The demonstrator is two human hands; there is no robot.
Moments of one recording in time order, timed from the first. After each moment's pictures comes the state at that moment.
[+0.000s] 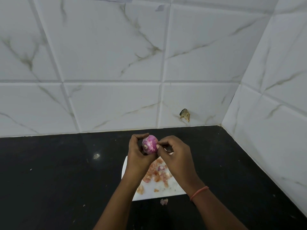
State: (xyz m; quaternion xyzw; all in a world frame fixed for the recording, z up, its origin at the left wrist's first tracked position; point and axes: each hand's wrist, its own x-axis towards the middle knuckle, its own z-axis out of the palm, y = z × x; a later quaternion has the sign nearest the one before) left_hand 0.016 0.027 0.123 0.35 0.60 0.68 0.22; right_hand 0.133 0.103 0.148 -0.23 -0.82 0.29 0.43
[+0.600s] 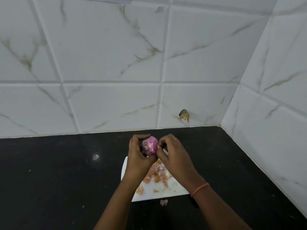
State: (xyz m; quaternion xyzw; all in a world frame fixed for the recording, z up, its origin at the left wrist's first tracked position) left_hand 0.012 0.029 0.116 0.39 0.62 0.66 0.16; right_hand 0.130 0.111 0.150 -0.26 -0.88 0.22 0.32
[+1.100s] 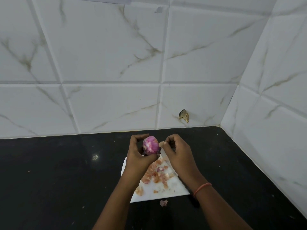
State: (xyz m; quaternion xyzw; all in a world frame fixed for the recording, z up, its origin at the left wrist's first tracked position) left_hand 0.013 0.026 0.125 0.36 0.61 0.67 0.23; right_hand 0.135 0.118 0.150 -0.32 -0.81 0.34 0.36
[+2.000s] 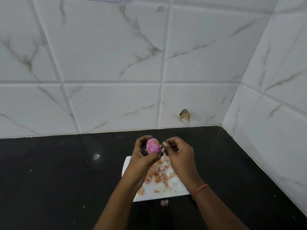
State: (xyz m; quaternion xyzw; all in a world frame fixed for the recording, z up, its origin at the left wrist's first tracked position) left_hand 0.020 0.026 0.125 0.29 0.51 0.70 0.40; right_hand 0.132 0.112 0.144 -0.34 -0.75 0.39 0.42
